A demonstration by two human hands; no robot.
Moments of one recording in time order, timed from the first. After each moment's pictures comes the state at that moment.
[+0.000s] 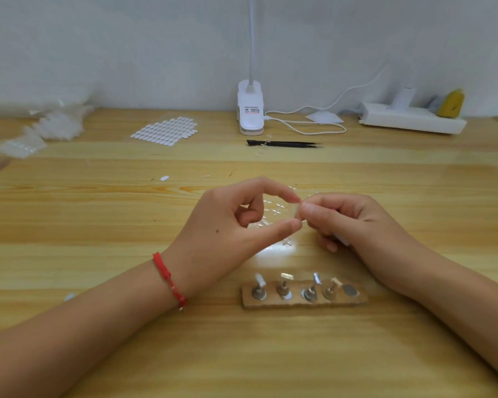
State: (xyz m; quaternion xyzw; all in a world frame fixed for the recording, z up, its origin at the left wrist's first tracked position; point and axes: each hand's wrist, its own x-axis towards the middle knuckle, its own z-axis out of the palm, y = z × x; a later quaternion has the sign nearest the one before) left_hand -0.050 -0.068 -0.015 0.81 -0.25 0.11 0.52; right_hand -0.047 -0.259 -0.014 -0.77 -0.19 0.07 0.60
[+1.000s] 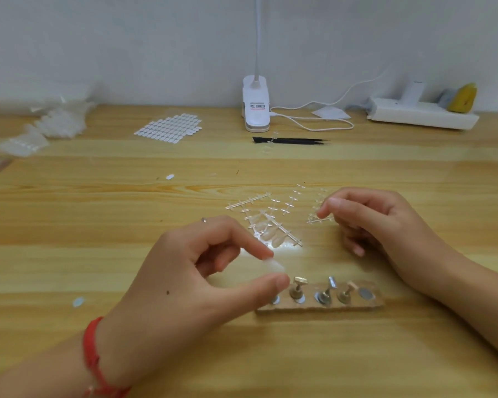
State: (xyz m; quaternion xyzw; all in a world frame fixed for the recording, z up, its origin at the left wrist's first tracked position) left_hand -0.102 -0.036 -0.015 0.83 -0.18 0.07 0.52; right_hand -0.041 -0.269 -0.018 -0.78 -0.17 0.03 0.61
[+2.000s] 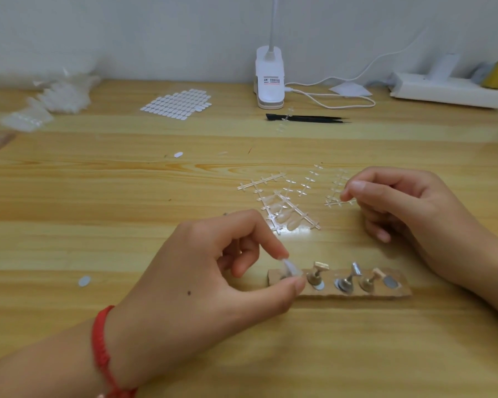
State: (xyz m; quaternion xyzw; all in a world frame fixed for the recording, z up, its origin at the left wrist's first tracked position) left_hand -0.106 -0.035 -0.021 0.86 -0.19 0.05 0.46; right_hand -0.038 -0.270 -0.022 -0.77 -0.18 0.02 0.62
